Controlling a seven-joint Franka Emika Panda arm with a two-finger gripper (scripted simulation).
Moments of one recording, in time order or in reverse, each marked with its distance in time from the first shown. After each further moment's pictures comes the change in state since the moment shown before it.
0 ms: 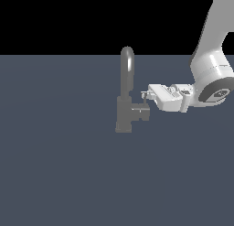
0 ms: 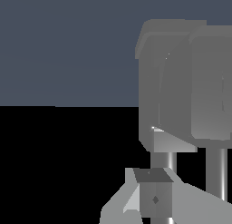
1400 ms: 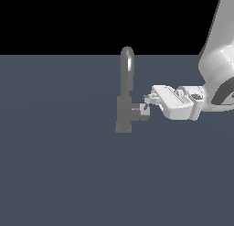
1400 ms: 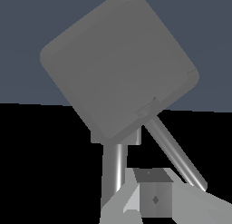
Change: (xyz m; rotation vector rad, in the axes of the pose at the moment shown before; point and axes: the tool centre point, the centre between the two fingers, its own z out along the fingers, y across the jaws) arm -0.008 0.060 0.001 0.006 0.010 -0.037
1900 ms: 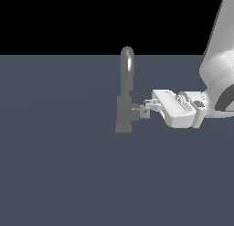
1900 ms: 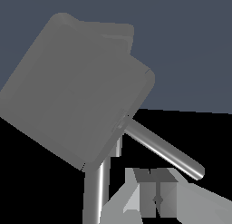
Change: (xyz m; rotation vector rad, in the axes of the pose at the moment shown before) arm 0.012 0.020 0.000 -0.008 -0.005 -0.014
